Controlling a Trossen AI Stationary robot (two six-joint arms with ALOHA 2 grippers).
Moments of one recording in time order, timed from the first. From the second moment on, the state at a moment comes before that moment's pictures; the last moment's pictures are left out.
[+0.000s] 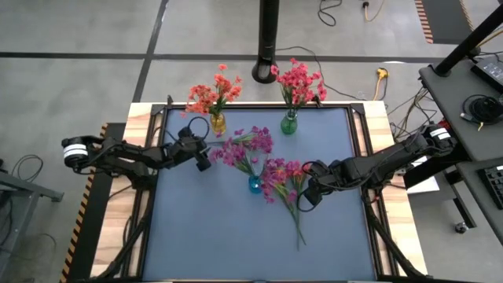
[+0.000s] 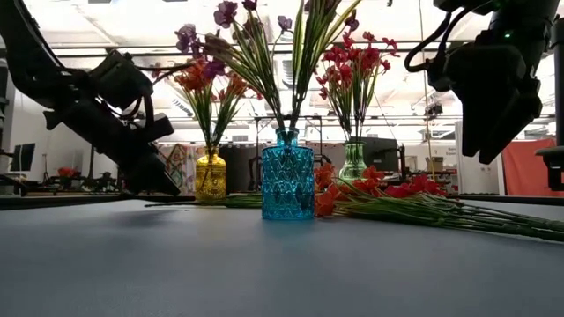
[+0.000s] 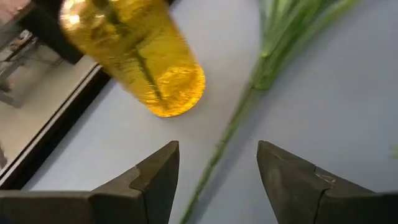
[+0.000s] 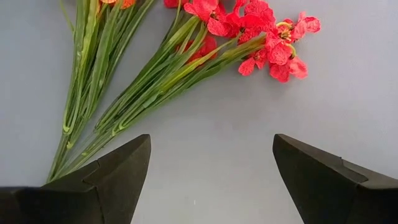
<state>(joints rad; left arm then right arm) 0.38 1.26 0.19 0.44 -0.40 0.17 0.28 1.29 0.80 -0.85 0.22 1.07</state>
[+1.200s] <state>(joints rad) 0.42 1.26 0.16 0.46 -0.35 0.16 0.28 1.29 0.80 -0.85 0.23 1.08</state>
